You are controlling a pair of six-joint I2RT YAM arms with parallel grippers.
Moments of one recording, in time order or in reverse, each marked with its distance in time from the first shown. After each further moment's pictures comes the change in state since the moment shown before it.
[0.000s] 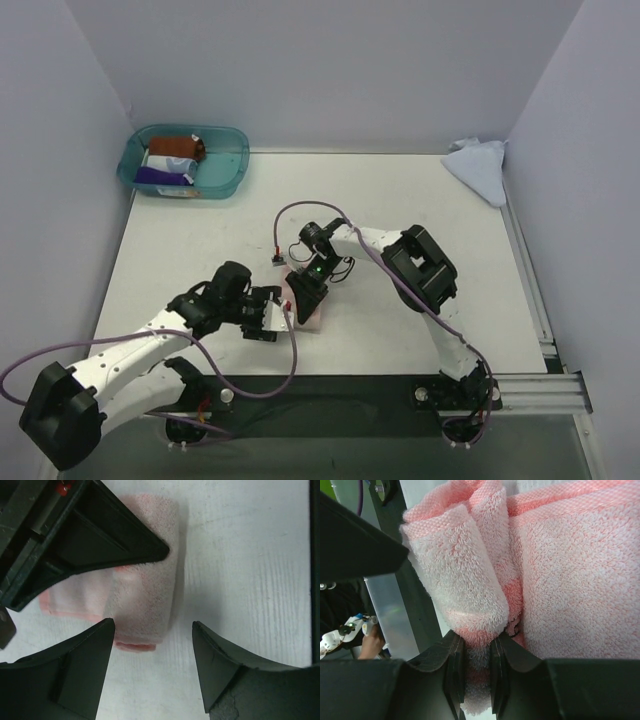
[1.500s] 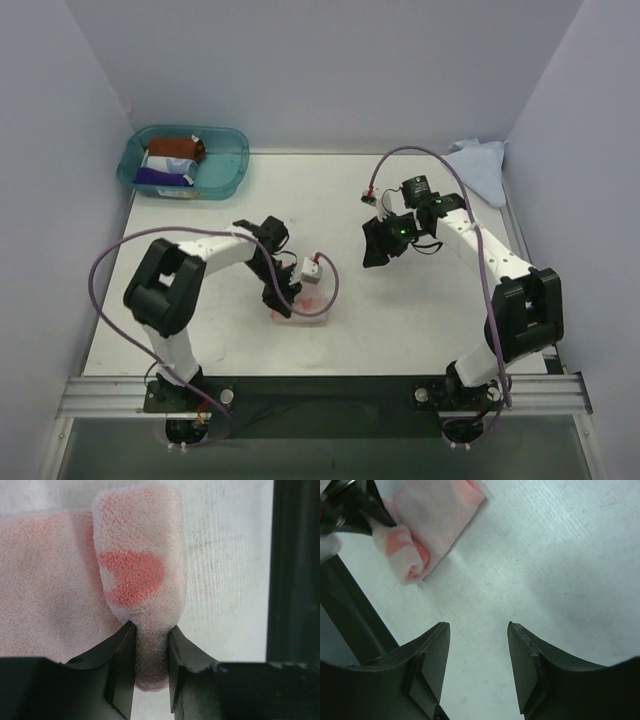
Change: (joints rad) left arm 0.061 0.819 0.563 -0.386 0.183 0.073; right arm -0.452 -0.589 -0.251 0.041 0.300 -0.020
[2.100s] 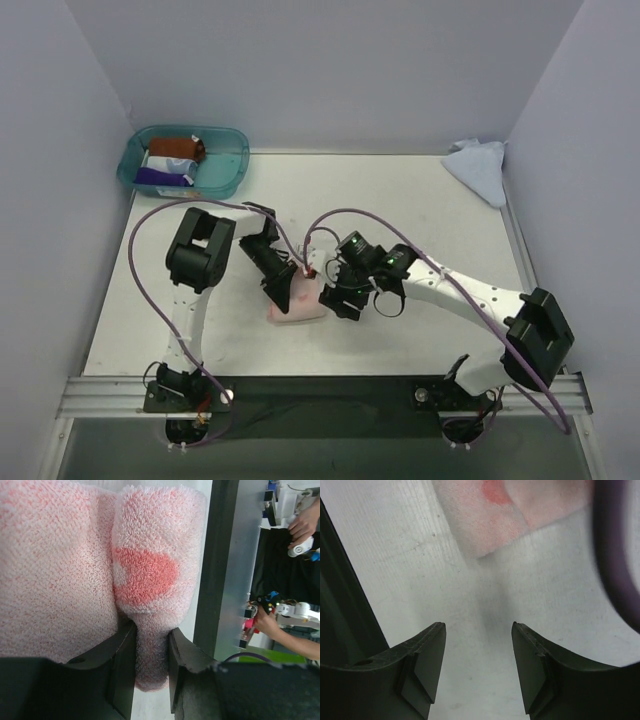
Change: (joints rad) left arm 0.165 0.504 0.415 -0.550 0.253 0.023; right arm 0.500 -0.203 -0.235 0.117 0.338 -0.077
